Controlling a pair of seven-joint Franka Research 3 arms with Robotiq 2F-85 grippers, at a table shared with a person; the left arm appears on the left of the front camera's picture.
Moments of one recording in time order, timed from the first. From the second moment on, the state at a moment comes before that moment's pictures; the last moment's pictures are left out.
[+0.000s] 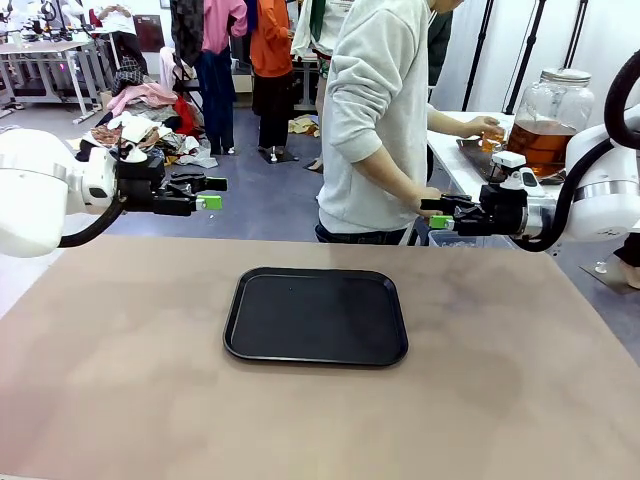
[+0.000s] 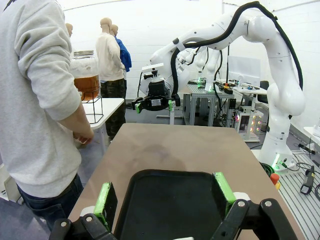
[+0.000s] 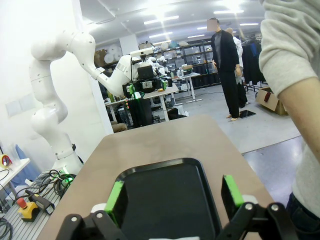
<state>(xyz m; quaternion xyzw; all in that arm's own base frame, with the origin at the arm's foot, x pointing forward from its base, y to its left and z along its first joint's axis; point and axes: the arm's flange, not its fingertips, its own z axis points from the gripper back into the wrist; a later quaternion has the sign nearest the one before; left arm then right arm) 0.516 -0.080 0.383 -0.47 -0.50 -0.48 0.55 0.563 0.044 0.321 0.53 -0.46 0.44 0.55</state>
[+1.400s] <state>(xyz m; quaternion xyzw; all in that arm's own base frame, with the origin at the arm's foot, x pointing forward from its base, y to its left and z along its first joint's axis) 0.516 -0.080 0.383 -0.47 -0.50 -0.48 0.55 0.563 0.044 0.321 0.53 -0.46 0.44 0.55</state>
